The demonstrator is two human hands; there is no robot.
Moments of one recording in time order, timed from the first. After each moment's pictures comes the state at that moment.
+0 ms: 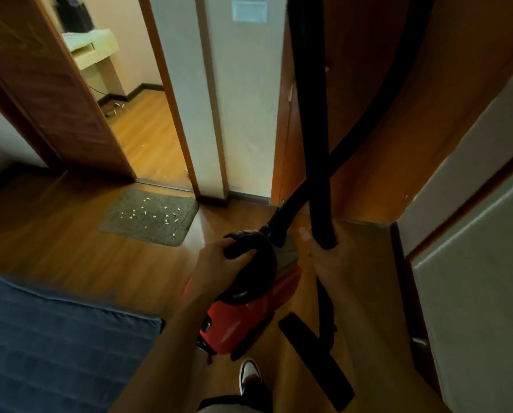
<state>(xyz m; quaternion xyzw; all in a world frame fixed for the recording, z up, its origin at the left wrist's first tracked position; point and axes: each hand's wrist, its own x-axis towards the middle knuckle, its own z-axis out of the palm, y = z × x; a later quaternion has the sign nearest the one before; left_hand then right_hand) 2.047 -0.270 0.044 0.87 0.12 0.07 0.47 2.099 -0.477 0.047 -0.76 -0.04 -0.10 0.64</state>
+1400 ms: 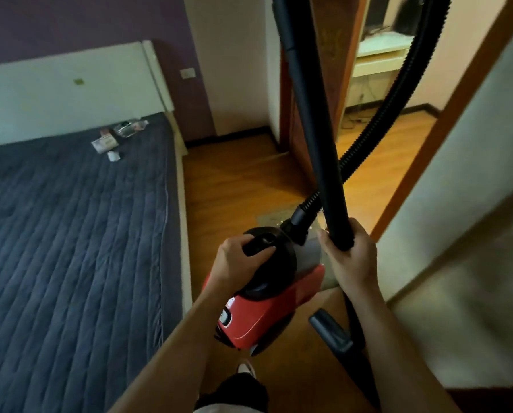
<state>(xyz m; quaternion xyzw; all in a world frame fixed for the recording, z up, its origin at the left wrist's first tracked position) 2.381 0.070 0.060 0.71 0.52 0.31 0.36 2.590 0.008 0.052 -0.64 -0.50 0.17 0.56</state>
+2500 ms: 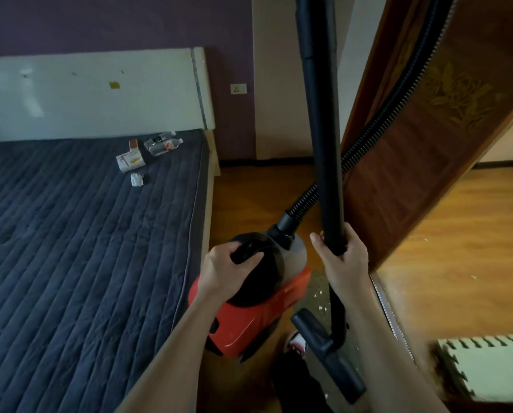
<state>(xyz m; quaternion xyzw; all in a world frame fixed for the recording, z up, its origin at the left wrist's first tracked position) 2.284 0.537 0.040 0.59 0.64 0.35 0.36 2.510 0.521 0.055 -0.60 -0.54 0.30 0.52</state>
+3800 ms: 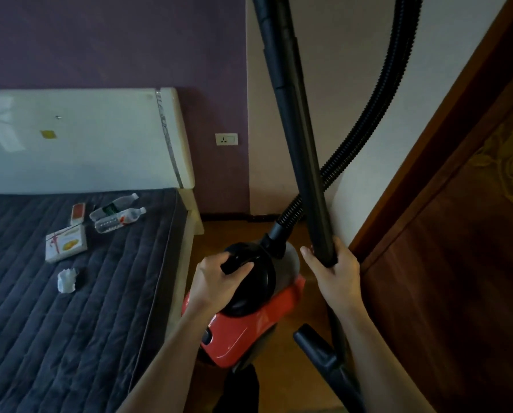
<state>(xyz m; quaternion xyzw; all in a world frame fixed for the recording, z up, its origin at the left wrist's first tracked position) 2.344 1.170 0.018 0.60 0.62 0.36 0.35 2.573 1.167 0.026 -0.59 -0.57 0.29 0.49</state>
